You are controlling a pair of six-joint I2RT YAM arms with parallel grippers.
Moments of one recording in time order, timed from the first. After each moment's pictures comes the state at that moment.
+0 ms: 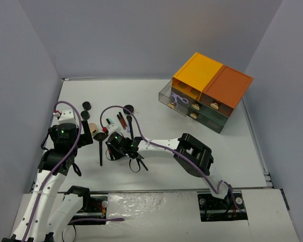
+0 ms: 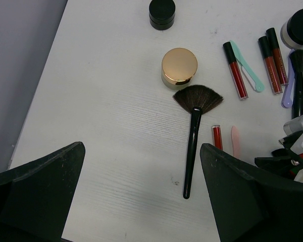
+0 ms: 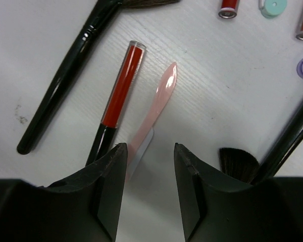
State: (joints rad) left arm -0.16 0.71 0.82 -0.72 -0.38 -0.23; right arm 1.14 2.15 1.48 -0.15 0.23 0.36
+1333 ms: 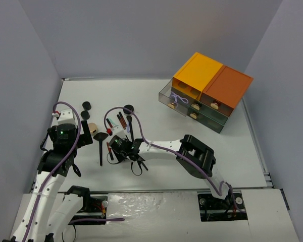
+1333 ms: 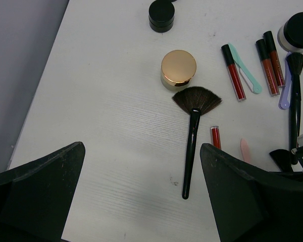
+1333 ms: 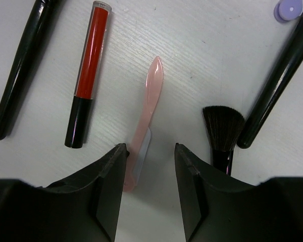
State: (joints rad) left arm -0.16 0.70 0.82 -0.72 -0.38 -0.23; right arm 1.17 2.11 1.43 -0.24 0.32 0.46
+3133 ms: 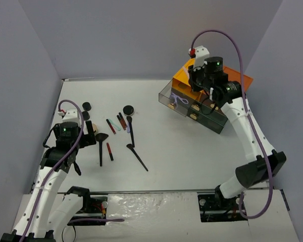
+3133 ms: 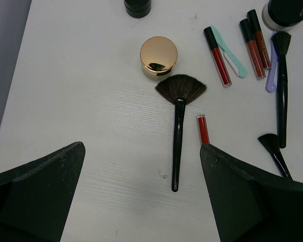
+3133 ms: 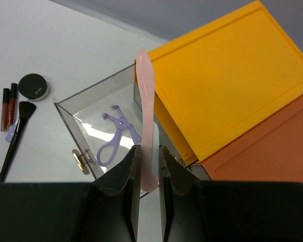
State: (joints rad) left arm -0.16 0.76 0.82 -0.72 -0.29 -0.23; right arm 0.33 1.55 1.71 -0.65 0.00 -0.11
